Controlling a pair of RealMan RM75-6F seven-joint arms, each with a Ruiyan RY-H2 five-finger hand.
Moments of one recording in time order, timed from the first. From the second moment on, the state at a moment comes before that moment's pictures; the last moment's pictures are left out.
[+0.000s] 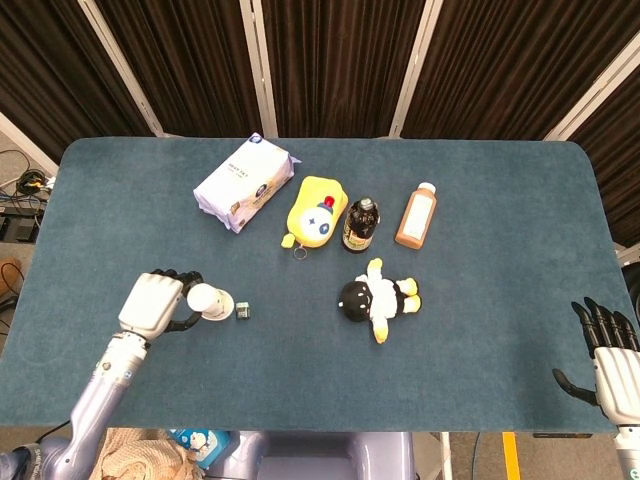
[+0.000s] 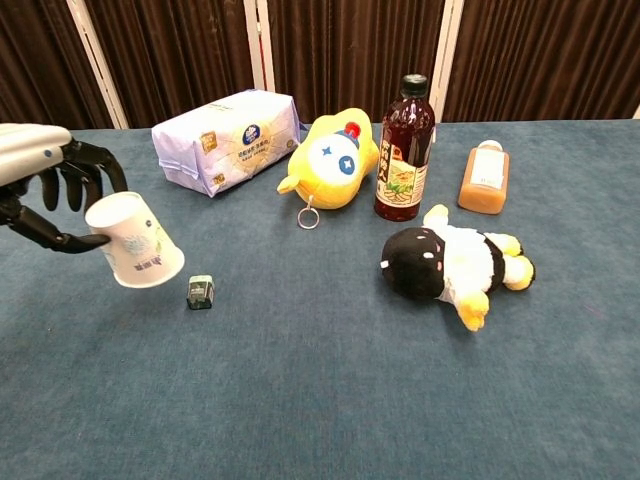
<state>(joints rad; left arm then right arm) -0.48 -1.38 -0.14 -1.77 1.23 1.16 0.51 0.01 -1.05 0.04 -1.66 -1.48 1.48 -0.01</state>
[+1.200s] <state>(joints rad) -0.54 -1.47 -0.10 -1.70 1.15 1.14 0.57 0.02 -1.04 0.04 -1.66 -1.48 1.47 0.00</state>
